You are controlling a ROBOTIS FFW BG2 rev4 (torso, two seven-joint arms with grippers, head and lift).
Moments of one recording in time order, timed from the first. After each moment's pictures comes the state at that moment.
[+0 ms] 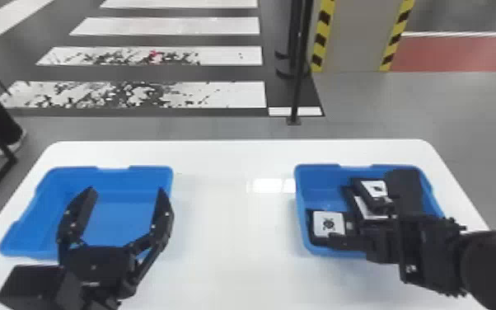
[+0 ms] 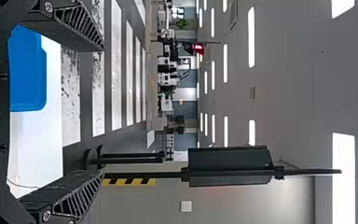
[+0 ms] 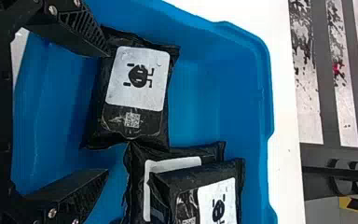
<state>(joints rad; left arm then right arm) 0.65 0.11 -0.07 -2.18 0.00 -0.18 0.13 0.01 -0.23 0.02 -1.95 -0.49 1.31 -0.09</state>
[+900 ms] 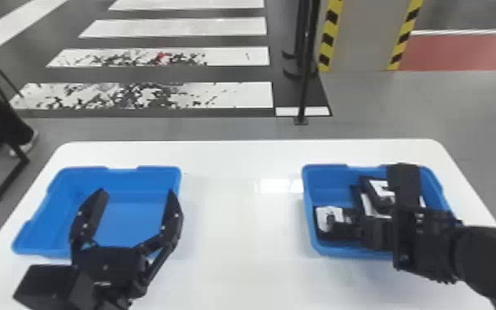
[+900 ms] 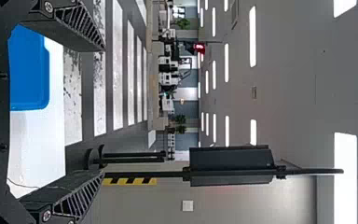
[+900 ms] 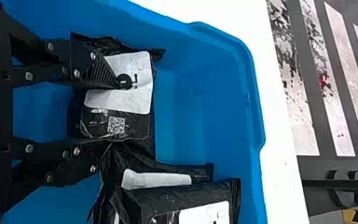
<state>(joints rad) 0.65 0.11 -0.07 -2.17 0.00 -0.18 0.13 -0.06 -0.23 0.06 -1.77 -0.58 1.15 -0.03</state>
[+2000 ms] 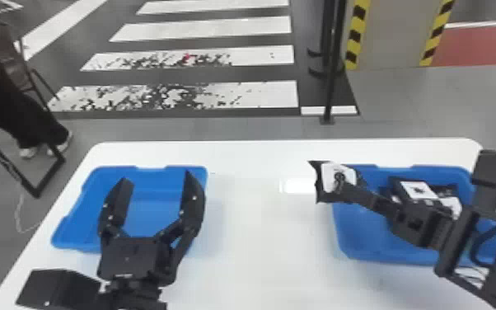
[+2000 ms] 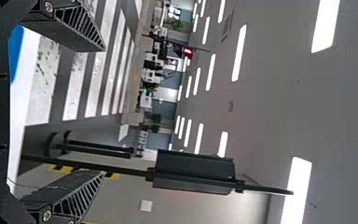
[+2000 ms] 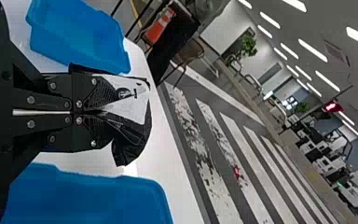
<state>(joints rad) 0.64 0.10 -0.11 -2.17 0.16 -0.34 0.13 0.16 -0.23 -0.06 -2.05 -0.94 0.89 0.16</state>
